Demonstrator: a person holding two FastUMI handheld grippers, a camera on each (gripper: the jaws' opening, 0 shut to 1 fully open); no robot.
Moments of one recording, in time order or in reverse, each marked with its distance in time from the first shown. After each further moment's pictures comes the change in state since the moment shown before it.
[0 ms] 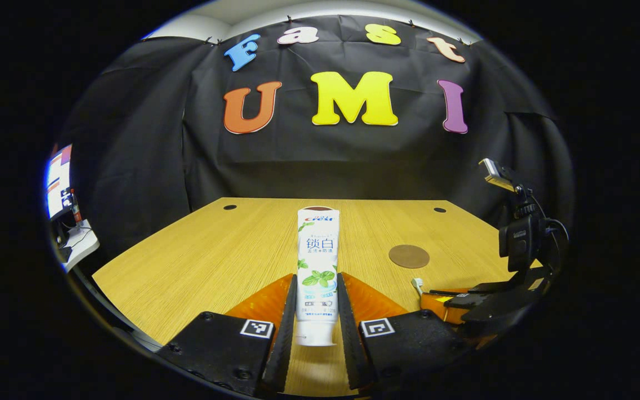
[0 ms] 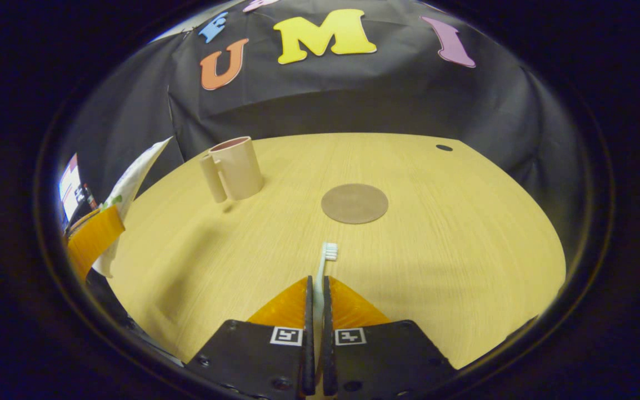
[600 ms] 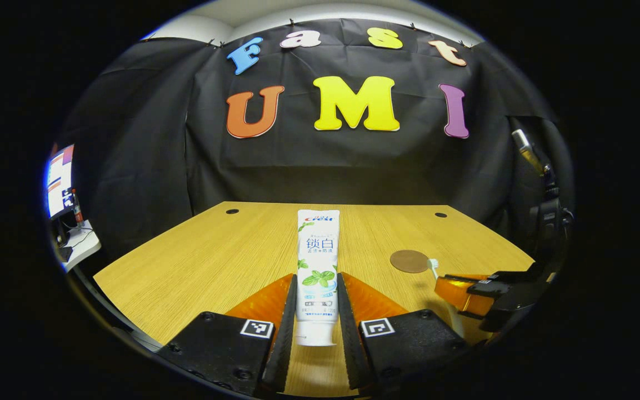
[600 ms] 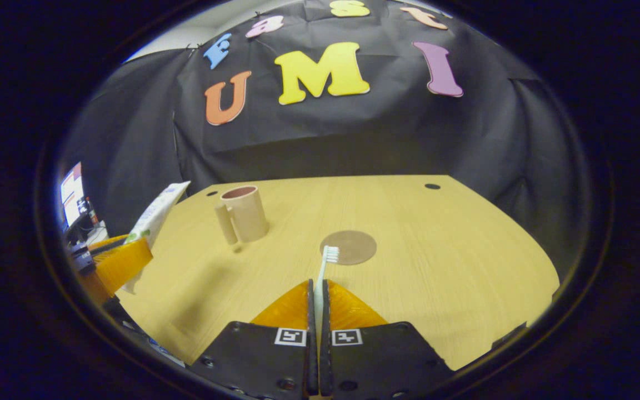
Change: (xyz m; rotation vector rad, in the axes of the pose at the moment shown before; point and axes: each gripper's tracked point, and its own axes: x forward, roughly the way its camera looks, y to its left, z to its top) left arm -0.004 0.004 0.010 -0.016 -0.034 -0.001; right arm -0.046 0.002 0.055 0.005 -0.286 -0.004
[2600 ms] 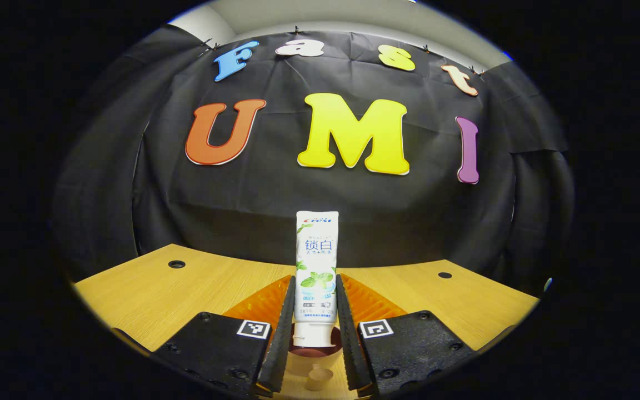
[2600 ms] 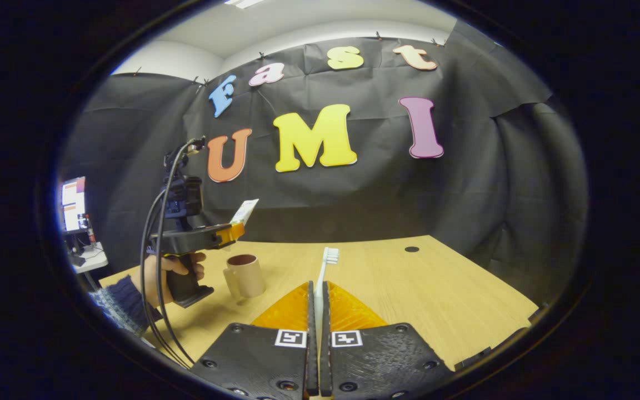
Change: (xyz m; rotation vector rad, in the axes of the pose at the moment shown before) left arm 0.215 0.002 0.107 -0.050 -0.197 -0.148; right arm -0.049 -0.007 0.069 -0.021 -0.291 -0.018
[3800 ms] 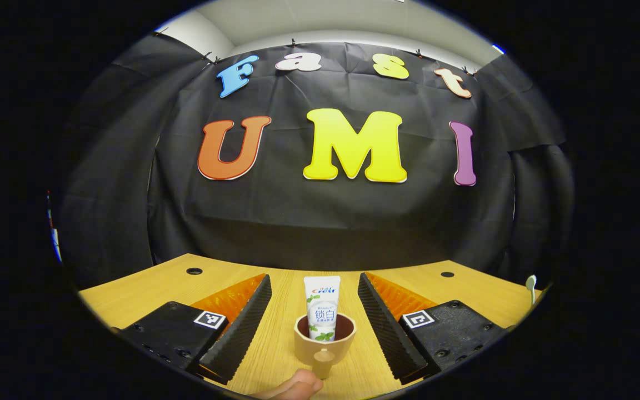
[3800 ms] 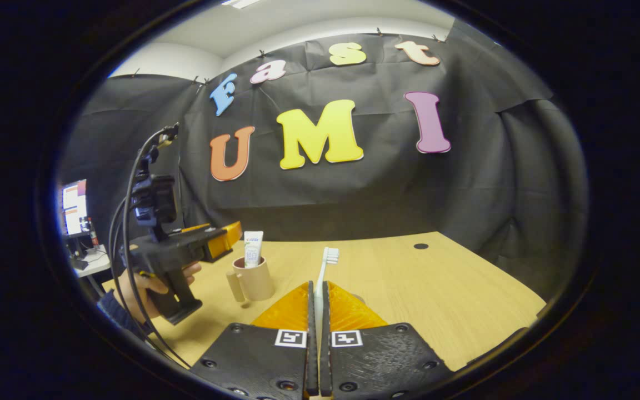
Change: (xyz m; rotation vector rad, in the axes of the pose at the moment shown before) left arm -0.056 0.008 0.001 0.066 -0.067 0.041; right arm 0.023 0.016 -0.002 0.013 0.003 0.018
